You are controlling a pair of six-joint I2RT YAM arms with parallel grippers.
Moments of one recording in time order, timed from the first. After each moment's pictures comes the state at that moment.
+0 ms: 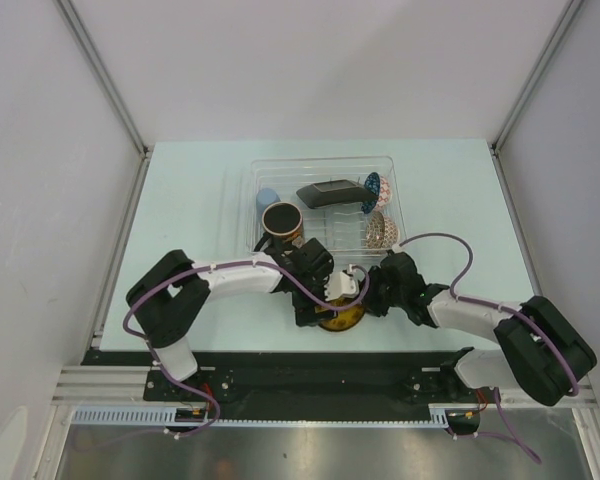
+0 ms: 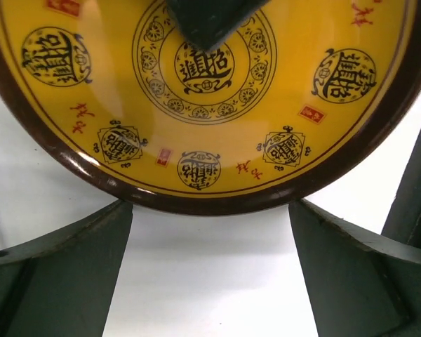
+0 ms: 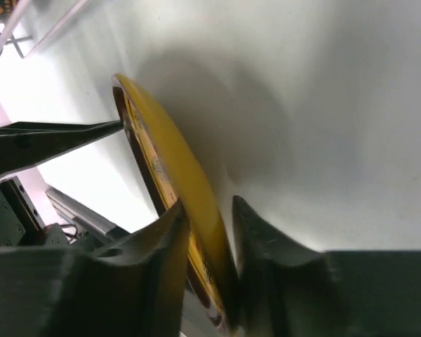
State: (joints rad) left arm -0.92 1.73 1.02 -0.46 0.28 0.52; right arm 0.62 1.29 0.41 0.08 -0.20 1.12
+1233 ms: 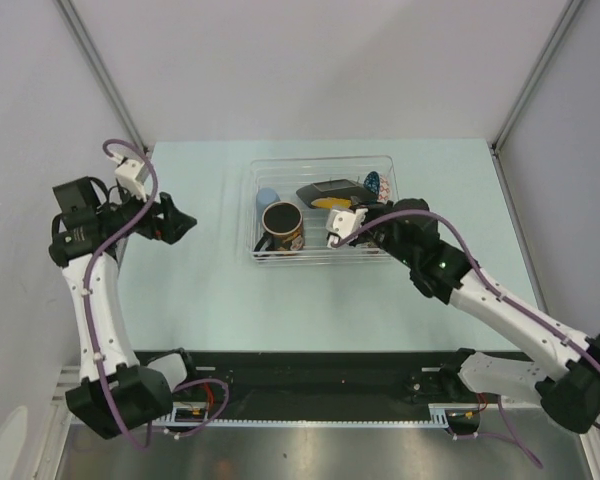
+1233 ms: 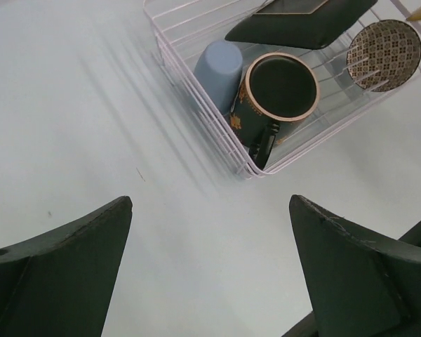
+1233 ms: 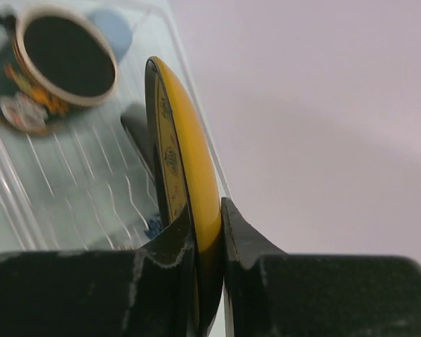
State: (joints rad) left arm 0.36 1.07 1.25 -0.83 0.87 0.39; right arm 0.77 1.06 0.97 -0.03 0.03 -0.89
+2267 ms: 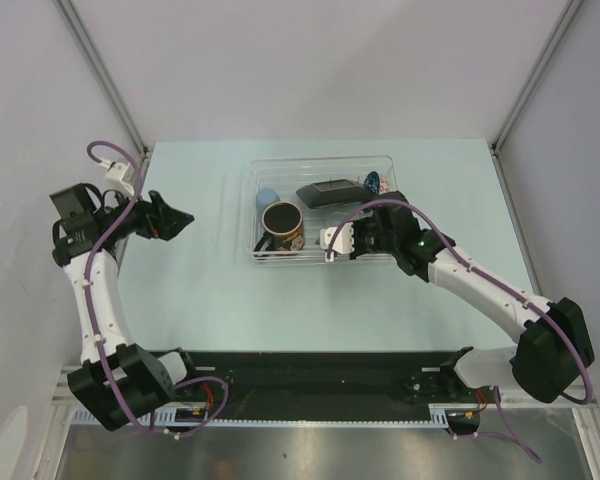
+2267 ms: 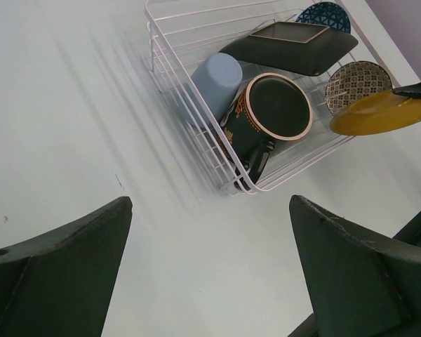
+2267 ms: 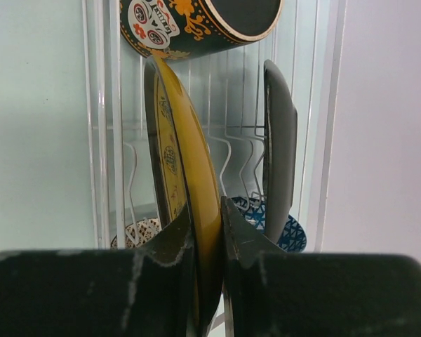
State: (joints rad) left arm 0.48 1.14 1.13 -0.65 1.02 0.24; right arm 0.63 1.31 0.99 -0.26 -0.25 -1.17
